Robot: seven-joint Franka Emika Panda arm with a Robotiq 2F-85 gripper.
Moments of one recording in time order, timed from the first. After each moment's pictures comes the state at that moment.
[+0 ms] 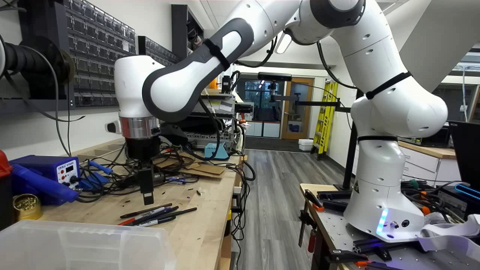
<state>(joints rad) 0.12 0.53 0.05 -1.78 -0.13 2.31 -0.25</state>
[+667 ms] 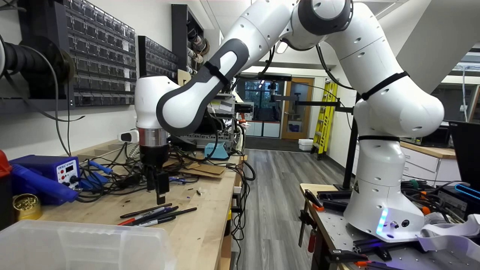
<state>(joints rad) 0.00 0.57 0.07 -1.84 -0.14 2.46 -0.60</state>
